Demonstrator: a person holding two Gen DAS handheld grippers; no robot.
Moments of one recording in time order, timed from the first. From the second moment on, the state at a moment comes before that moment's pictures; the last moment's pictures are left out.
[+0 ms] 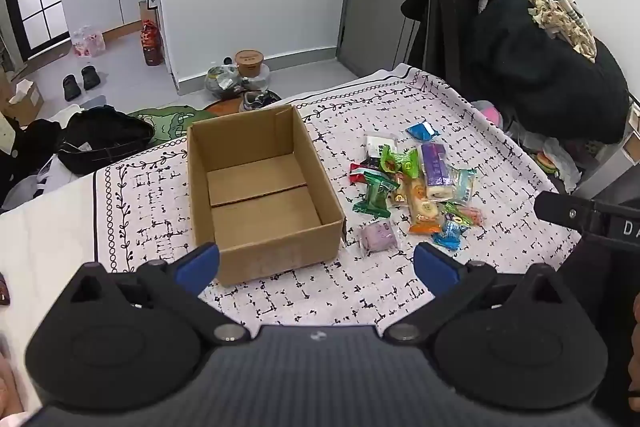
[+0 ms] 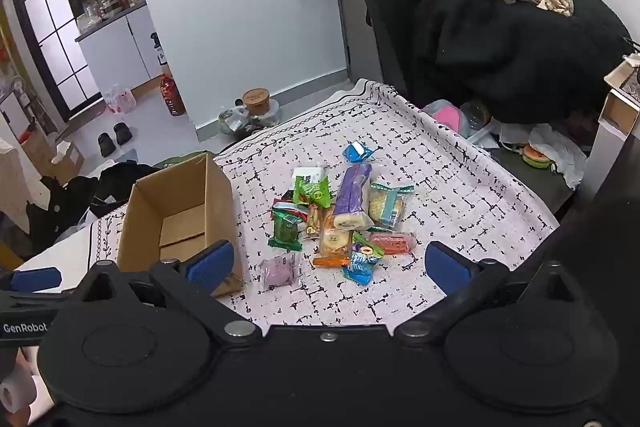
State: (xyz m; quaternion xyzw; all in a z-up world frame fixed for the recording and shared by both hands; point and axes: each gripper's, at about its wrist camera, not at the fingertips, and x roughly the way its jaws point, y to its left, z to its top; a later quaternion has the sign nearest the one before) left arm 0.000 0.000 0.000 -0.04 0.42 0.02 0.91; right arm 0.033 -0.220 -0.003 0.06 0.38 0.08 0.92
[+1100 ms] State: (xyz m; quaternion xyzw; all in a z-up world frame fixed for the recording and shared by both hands) left arm 0.001 -0.001 -0.003 -0.05 0.42 0.01 0.91; right arm 0.032 -0.221 0.002 0.04 0.37 0.07 0.92
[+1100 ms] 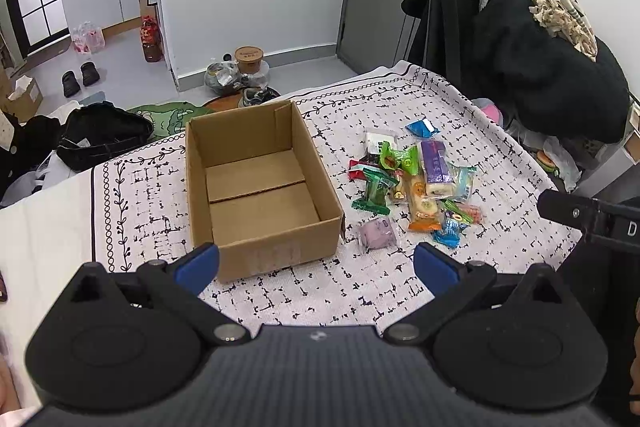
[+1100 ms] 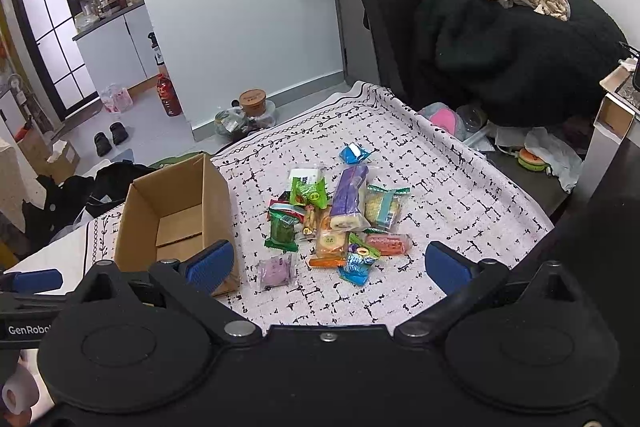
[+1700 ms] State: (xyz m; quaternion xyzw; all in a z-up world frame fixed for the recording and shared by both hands) left arm 0.002 -0.001 -0.005 -0.05 0.42 0.01 0.90; right arm 0.031 -0.218 0.001 0.04 0.37 0.08 0.92
